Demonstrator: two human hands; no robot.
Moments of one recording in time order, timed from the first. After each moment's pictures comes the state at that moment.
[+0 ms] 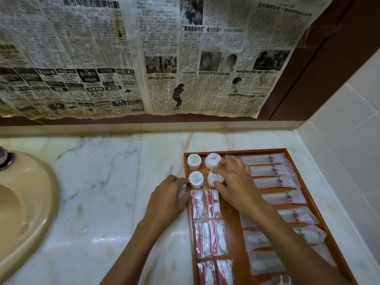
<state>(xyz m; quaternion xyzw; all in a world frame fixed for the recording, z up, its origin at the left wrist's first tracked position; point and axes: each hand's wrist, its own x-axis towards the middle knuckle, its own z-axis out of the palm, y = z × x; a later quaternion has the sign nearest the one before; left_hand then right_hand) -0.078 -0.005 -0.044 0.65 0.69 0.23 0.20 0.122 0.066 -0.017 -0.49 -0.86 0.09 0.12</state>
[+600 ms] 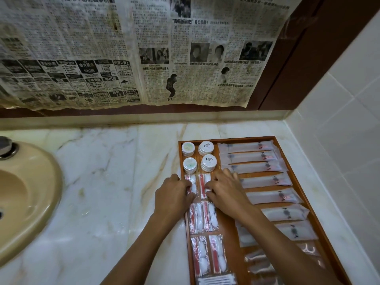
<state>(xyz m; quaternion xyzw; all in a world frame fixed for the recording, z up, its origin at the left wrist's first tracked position) -0.037 -0.034 -0.038 0.66 0.73 0.11 0.16 0.133 0.014 -0.043 -0.48 -0.88 0.07 0.03</state>
